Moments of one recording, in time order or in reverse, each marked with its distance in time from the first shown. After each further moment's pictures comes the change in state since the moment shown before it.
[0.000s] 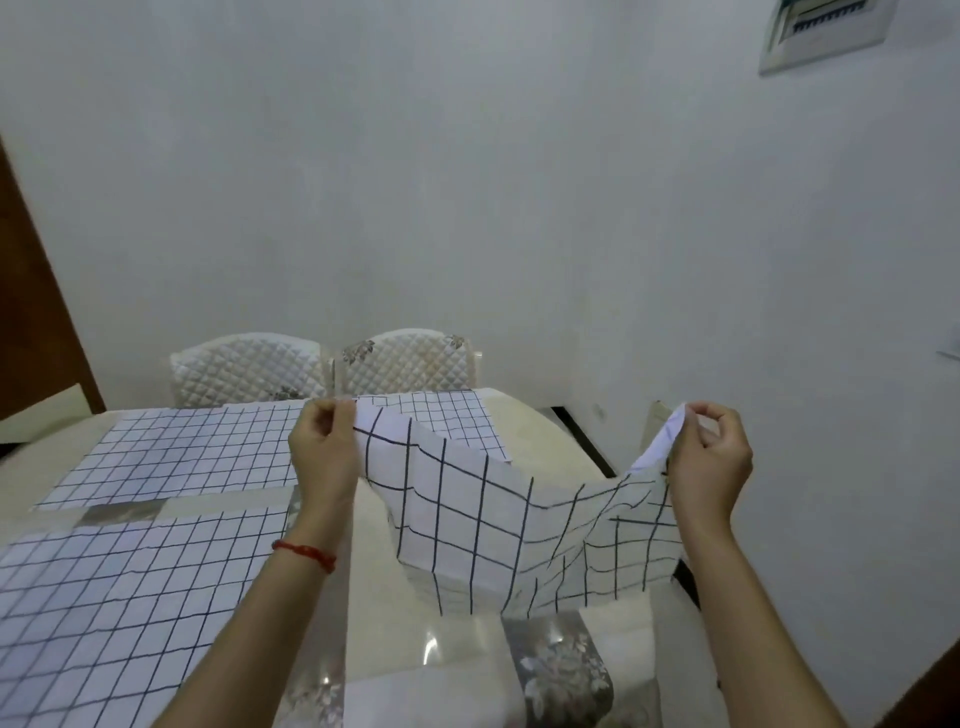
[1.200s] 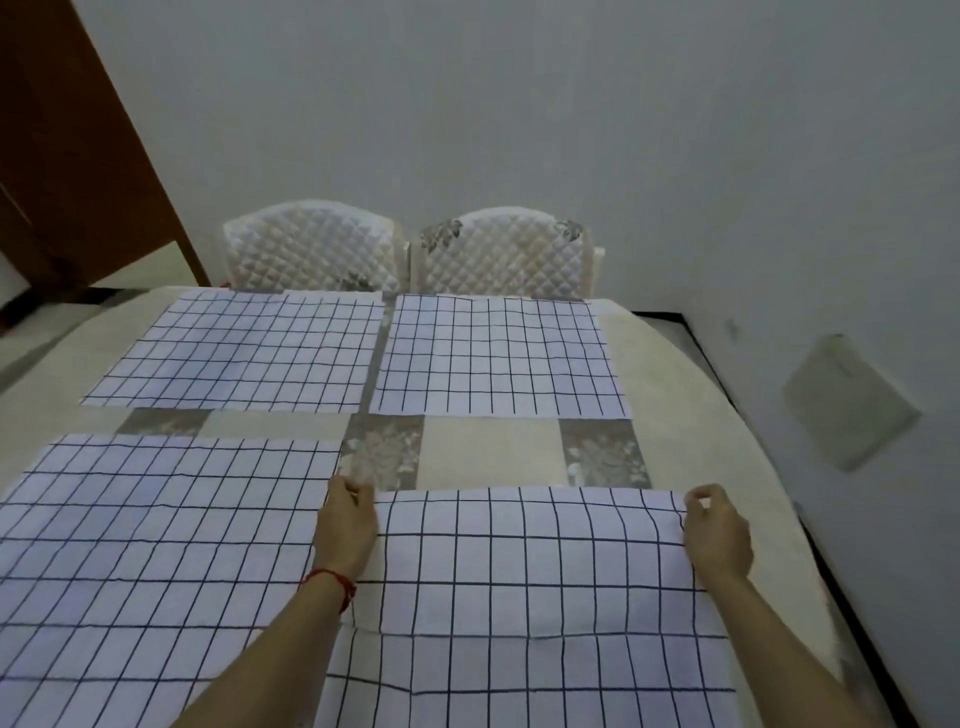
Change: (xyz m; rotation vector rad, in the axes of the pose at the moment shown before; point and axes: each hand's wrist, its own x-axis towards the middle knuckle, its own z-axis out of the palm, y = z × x) left_hand 0.097 -0.297 -0.057 0.803 -0.053 -0.372; right_hand -0.012 0.306 0.185 -0.824 -0.599 0.270
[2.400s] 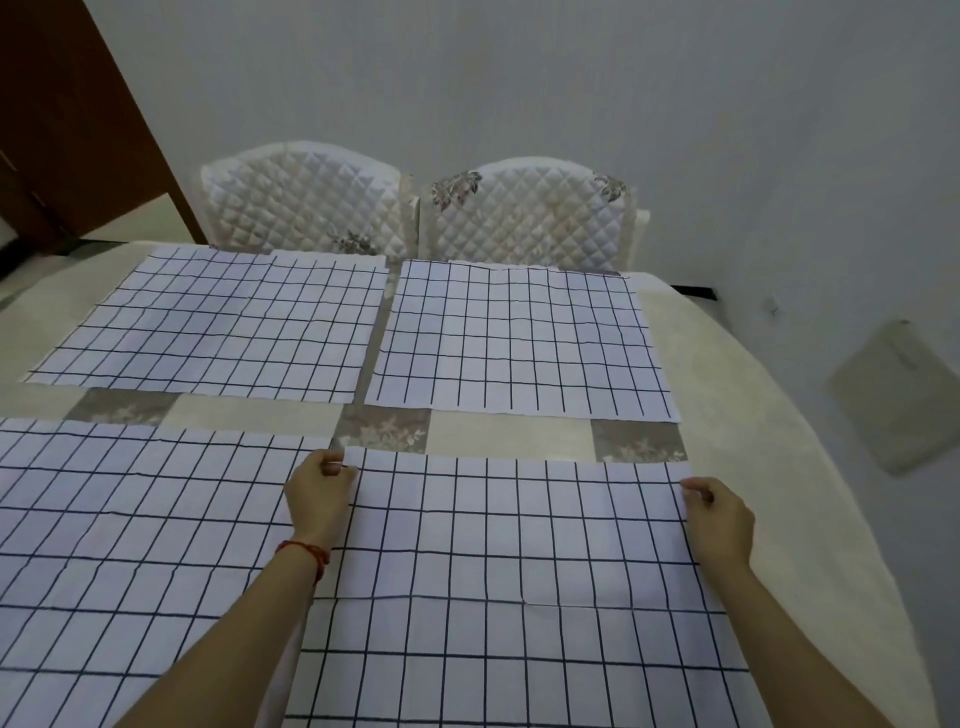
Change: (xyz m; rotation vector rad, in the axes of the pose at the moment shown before) left_hand 0.091 -0.023 0.026 -0.047 0.089 -0.064; right_hand 0.050 -0.016 0.079 0.196 -0.084 -0.087
